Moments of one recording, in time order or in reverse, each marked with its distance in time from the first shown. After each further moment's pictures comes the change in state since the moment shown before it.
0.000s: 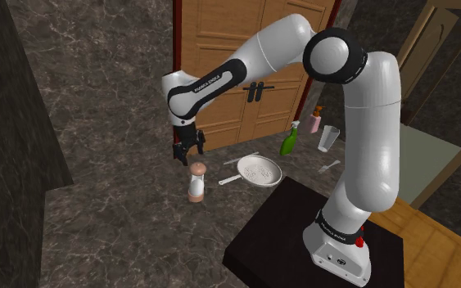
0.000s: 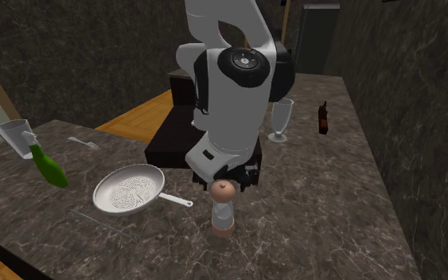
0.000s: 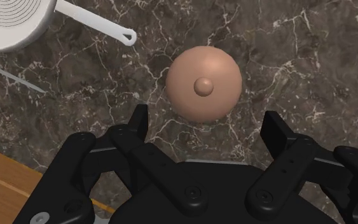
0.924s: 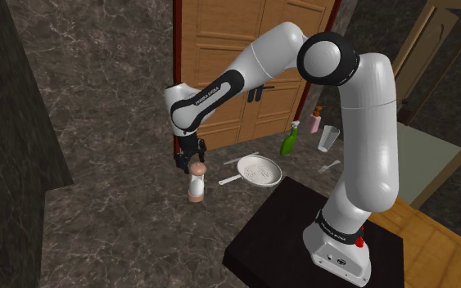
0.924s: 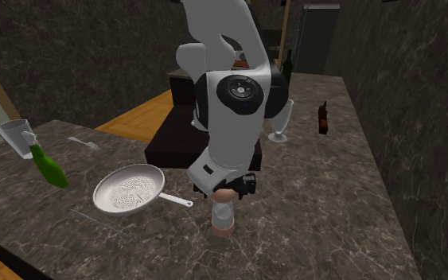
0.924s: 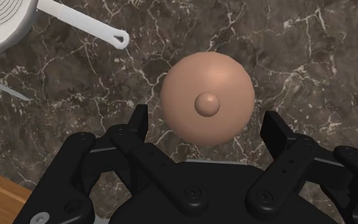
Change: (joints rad) arm 0.000 0.041 -0.006 -0.051 -0.011 0.090 0.009
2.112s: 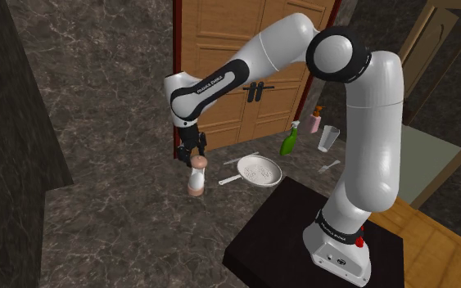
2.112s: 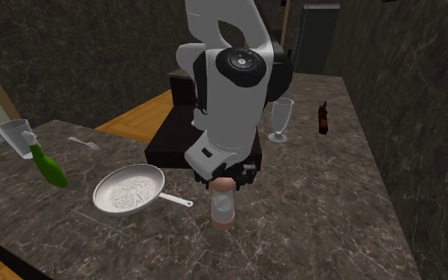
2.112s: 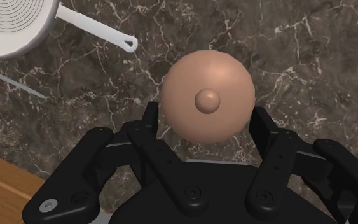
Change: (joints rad) arm -0.005 -0.064 0.007 0.009 0.014 -0.072 -0.010
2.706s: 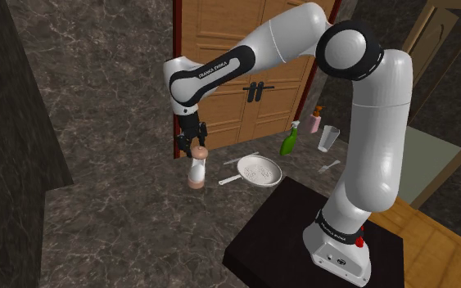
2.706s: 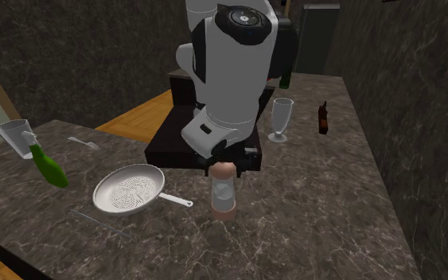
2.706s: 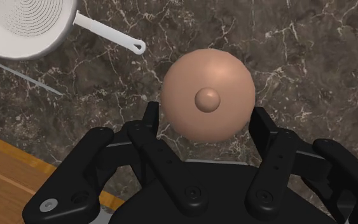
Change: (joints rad) arm -0.003 -0.064 0.006 0.036 0.015 -0.099 -0.011
